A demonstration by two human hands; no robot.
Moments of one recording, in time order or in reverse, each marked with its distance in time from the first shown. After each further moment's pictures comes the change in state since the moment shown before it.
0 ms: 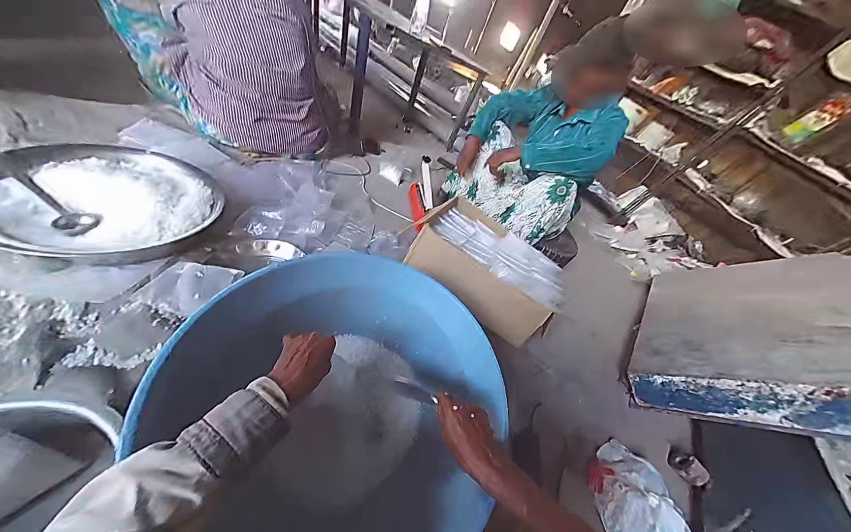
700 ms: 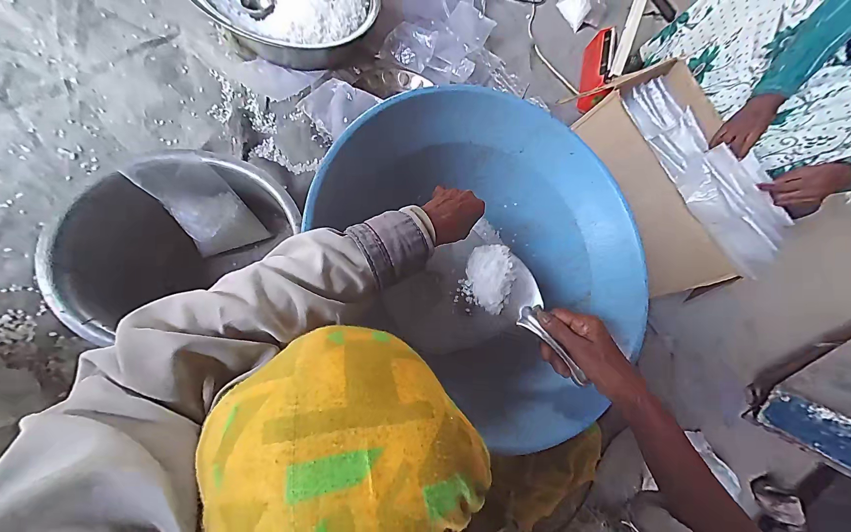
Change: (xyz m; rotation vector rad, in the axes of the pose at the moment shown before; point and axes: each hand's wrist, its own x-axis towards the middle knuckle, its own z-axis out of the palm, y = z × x) left_hand 0.012 -0.006 0.011 -0.020 0.020 0.168; right_hand 0.012 0.031 0.012 0.738 -0.203 -0.268
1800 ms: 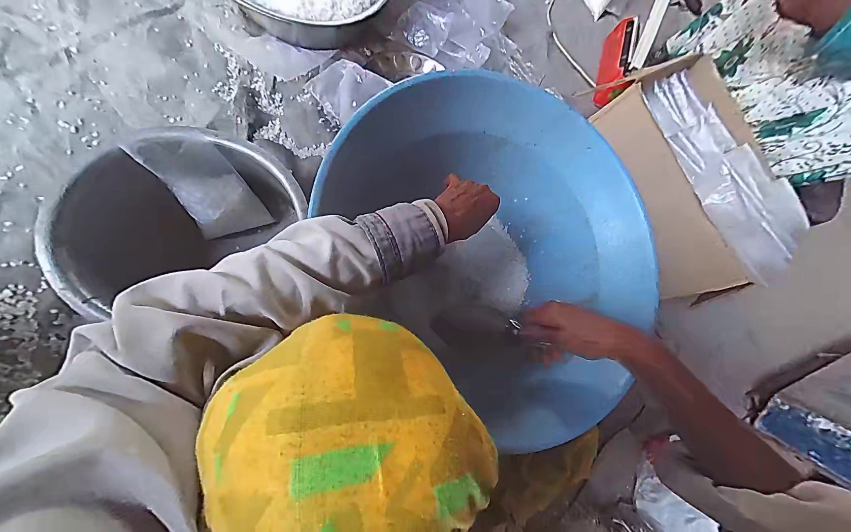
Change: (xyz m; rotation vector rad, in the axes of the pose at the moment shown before) left_hand -0.003 0.005 0.003 0.039 0.030 0.014; right_hand 0.043 -0.045 -0.009 -0.648 -0.634 0.106
